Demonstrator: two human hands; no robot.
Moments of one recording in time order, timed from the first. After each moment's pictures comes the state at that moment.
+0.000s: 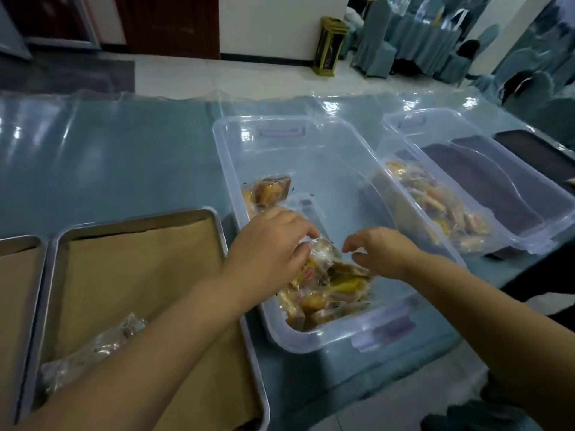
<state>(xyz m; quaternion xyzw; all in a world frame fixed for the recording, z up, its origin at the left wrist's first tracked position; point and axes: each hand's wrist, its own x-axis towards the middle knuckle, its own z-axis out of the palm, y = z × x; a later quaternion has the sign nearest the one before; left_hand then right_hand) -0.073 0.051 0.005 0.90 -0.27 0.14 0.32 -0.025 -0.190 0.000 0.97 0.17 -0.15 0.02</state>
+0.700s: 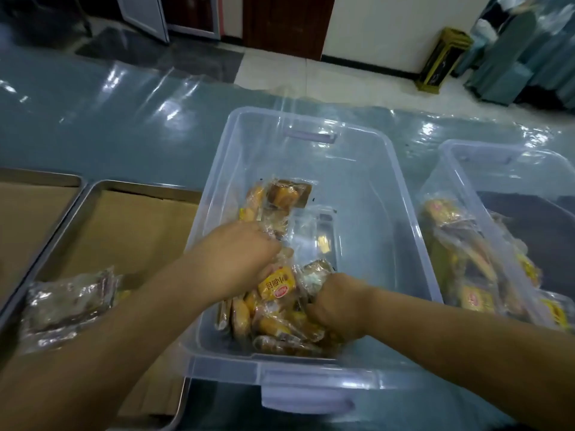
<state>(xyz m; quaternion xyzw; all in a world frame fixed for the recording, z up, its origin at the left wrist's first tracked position) -0.043 -0.002 -0.009 0.98 -0.17 0.01 0.04 0.019 -0.206 -0.042 0.66 0.65 -0.16 0.34</state>
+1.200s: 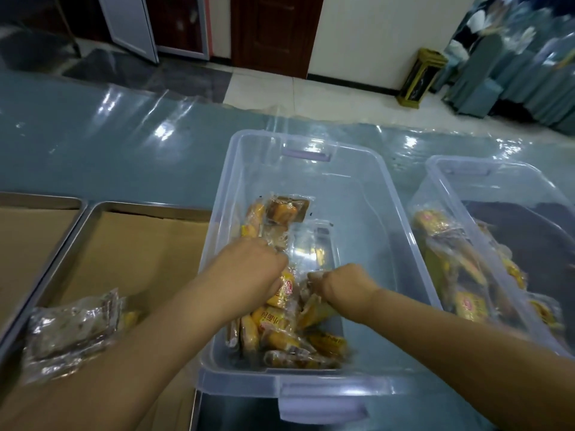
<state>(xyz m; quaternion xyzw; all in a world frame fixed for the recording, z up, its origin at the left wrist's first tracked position) -0.045 0.000 -0.005 0.98 -0.17 0.04 0.06 0.037 -0.196 -0.041 0.82 0.47 -0.11 0.29</state>
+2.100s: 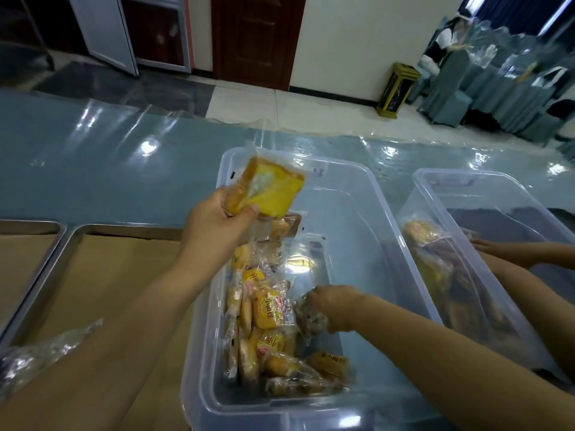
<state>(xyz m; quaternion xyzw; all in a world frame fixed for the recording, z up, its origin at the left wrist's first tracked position) 0.003 0.047 0.007 0.78 0.14 0.19 0.58 0.068 -0.192 -0.085 0.85 0.38 -0.28 0.22</state>
